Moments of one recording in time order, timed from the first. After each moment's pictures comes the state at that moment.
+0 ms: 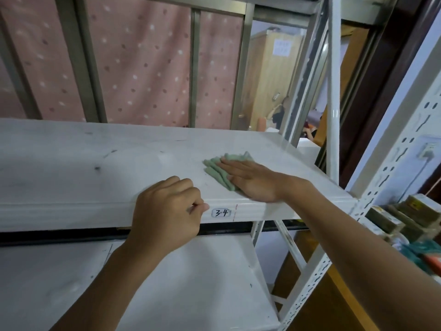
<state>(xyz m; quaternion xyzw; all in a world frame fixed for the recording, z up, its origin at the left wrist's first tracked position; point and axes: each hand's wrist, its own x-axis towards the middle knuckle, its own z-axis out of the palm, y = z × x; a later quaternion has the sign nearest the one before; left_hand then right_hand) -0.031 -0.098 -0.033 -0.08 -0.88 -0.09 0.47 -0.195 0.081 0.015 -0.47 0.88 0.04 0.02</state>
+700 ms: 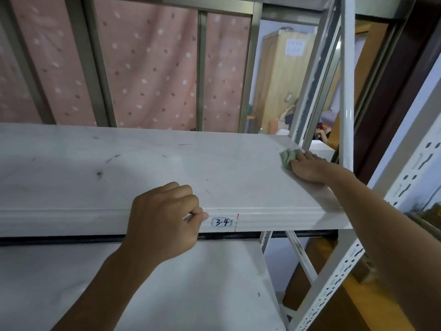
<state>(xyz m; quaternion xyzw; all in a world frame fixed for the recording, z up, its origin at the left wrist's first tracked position) -0.035 -0.099 -0.030 -0.07 -0.88 -0.06 0.46 -0.318 0.167 0.014 -0.12 0.99 -0.04 0.06</state>
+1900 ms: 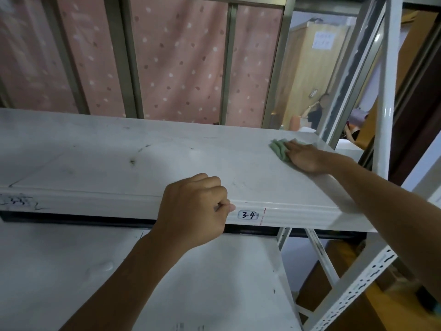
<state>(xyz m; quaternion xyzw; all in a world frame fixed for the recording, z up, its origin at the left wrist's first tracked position) -0.029 -0.099 -0.025 -0.06 -0.89 -0.09 0.43 -0.333 0.099 0.015 -0.30 0.95 0.01 0.04</state>
